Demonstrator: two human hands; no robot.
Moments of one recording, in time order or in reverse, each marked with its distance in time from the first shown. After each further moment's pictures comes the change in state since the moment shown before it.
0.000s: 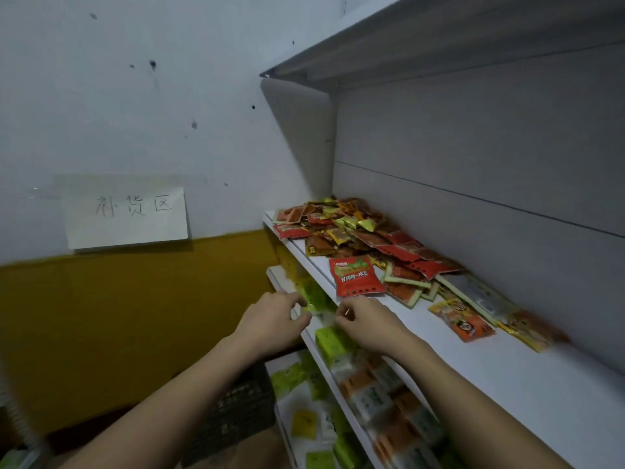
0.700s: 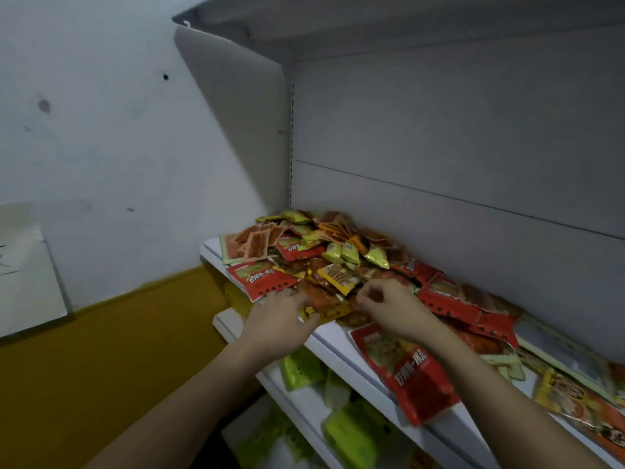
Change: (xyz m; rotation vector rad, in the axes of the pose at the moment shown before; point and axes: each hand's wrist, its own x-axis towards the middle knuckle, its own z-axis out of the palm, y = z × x) left_hand 0.333 -0.126 0.018 -0.037 -0.106 0.337; right_hand 0.293 0.022 -0.011 0.109 0.267 0.285
